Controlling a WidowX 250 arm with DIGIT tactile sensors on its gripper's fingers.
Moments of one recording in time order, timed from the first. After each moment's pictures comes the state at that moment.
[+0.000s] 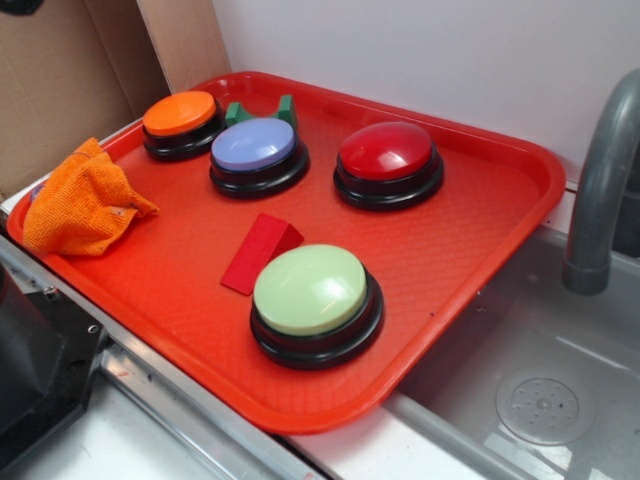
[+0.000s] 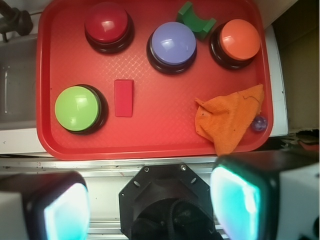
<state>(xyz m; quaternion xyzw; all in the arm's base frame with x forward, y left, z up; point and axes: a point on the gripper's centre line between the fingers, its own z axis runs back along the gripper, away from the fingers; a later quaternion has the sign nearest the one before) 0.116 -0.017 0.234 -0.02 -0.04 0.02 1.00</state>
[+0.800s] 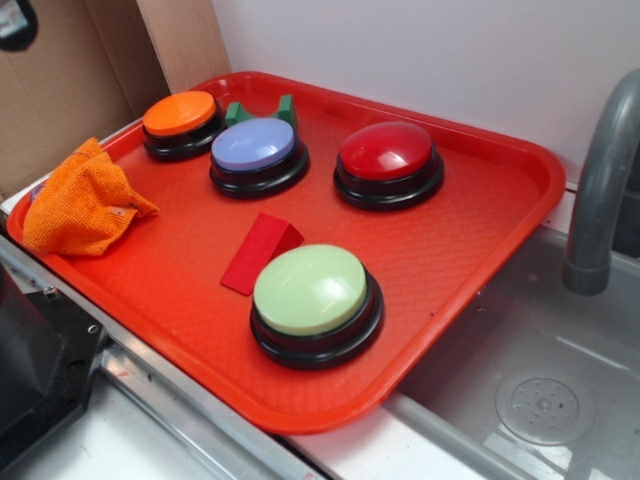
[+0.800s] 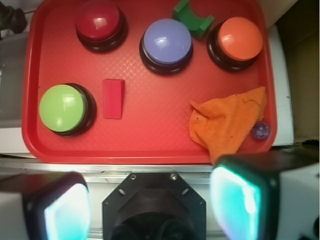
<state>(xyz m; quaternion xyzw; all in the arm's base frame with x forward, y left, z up) 0.113 0.022 0.204 -0.01 -0.07 0.02 1.00</state>
